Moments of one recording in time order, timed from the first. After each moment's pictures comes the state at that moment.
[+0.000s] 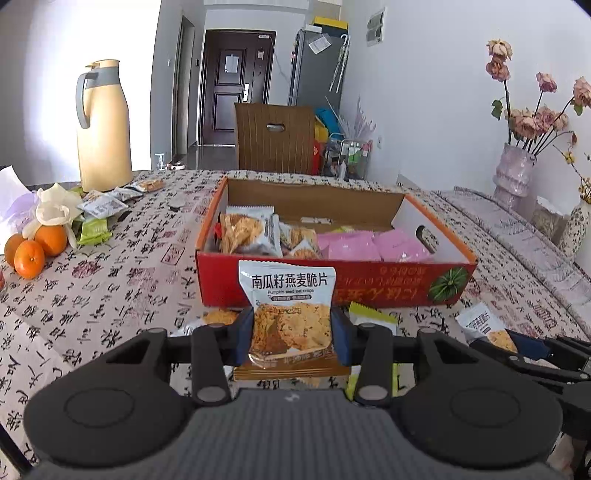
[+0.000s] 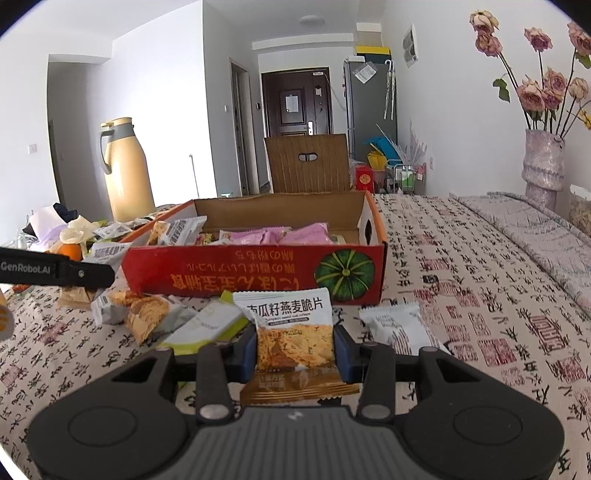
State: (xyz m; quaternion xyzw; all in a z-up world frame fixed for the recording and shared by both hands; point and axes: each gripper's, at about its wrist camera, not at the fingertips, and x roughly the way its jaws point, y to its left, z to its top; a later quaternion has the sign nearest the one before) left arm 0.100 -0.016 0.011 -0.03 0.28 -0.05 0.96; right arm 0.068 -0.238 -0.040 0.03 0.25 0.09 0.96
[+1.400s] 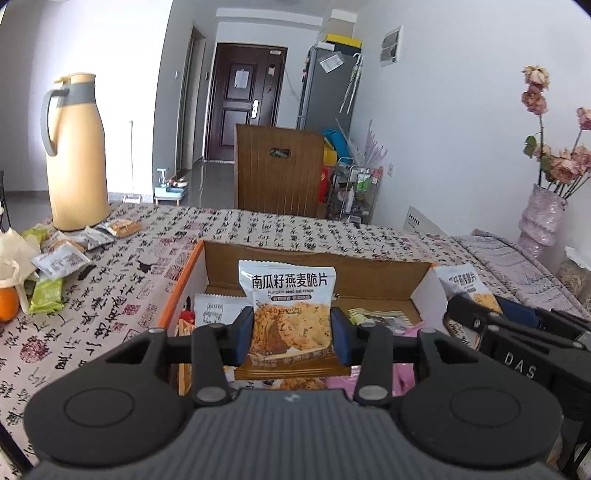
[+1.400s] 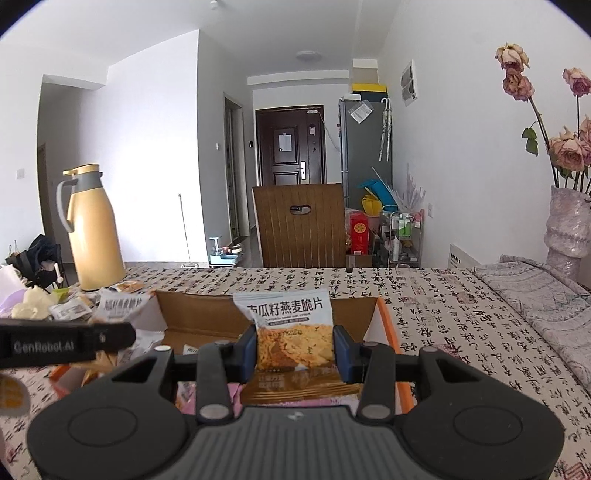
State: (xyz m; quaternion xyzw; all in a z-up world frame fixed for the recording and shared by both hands) left arm 0.237 -0.033 0.025 -0.05 0.26 -0.04 0.96; right arm 0.230 -0.219 0.004 0.03 0.19 0.07 0.98
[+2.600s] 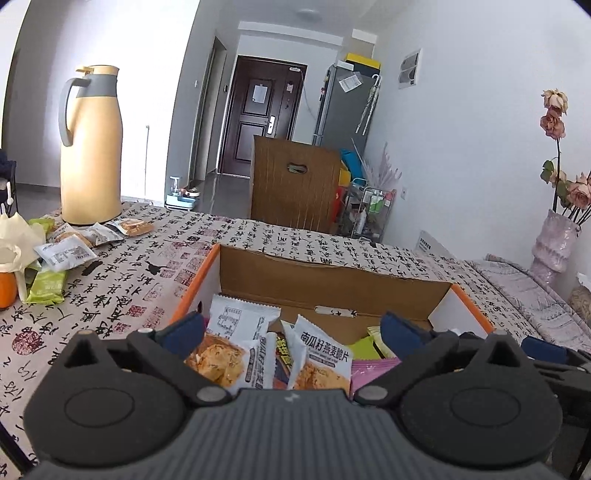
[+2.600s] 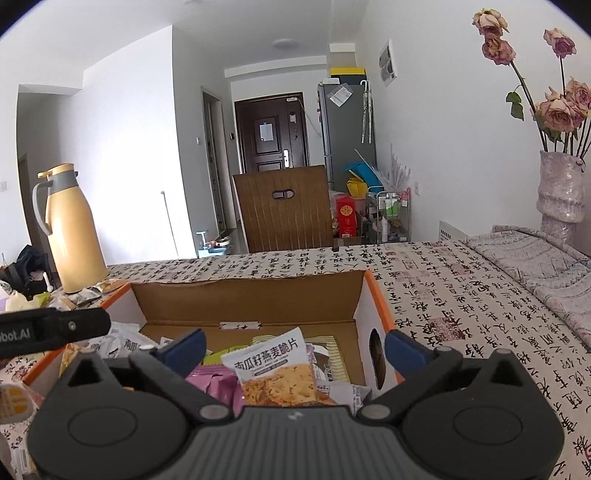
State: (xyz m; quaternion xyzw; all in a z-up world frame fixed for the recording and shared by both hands) left arm 0.242 -0.021 0.013 -0.08 0.22 -0.02 0.97; right arm 0.243 -0.232 -0.020 0.06 0.21 0.05 0.97
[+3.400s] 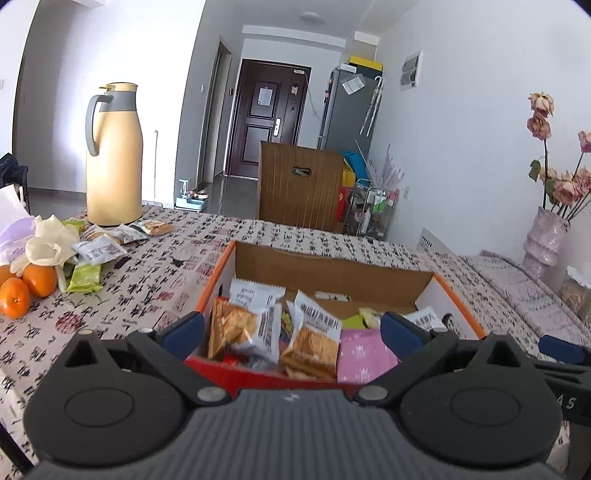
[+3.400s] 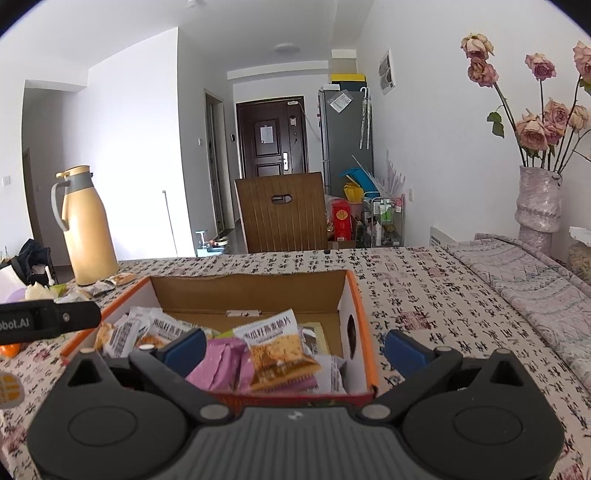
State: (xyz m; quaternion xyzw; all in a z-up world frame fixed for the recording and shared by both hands) left arm 0.172 -0.023 0.034 -0.07 0.22 -0.01 0.97; right arm 0.165 -0.244 0.003 0.04 0.21 0.05 0.98
